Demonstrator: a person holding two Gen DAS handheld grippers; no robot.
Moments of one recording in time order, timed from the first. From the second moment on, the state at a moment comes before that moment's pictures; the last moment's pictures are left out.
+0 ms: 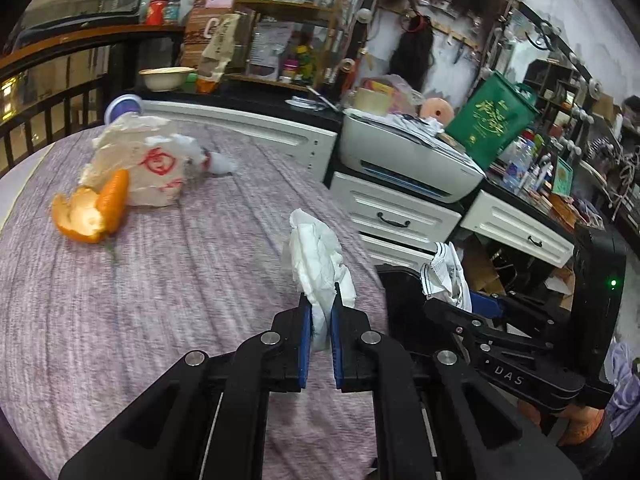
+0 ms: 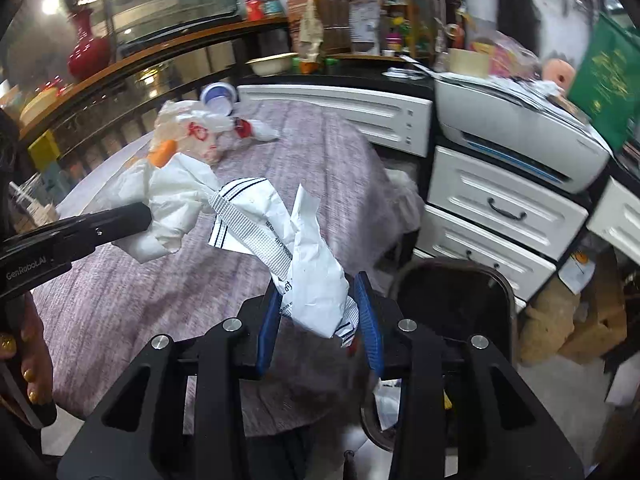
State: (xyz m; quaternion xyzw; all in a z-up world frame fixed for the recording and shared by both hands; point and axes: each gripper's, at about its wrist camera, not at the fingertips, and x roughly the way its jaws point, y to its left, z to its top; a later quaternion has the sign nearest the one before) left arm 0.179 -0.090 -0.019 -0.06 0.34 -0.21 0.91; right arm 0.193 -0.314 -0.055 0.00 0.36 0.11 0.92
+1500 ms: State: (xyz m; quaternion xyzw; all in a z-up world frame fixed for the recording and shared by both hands) left arm 0.172 -0.259 -0.105 0.06 0.43 -0.31 0.85; right arm 0.205 -0.449 -0.221 0.08 0.49 -0.07 0.87
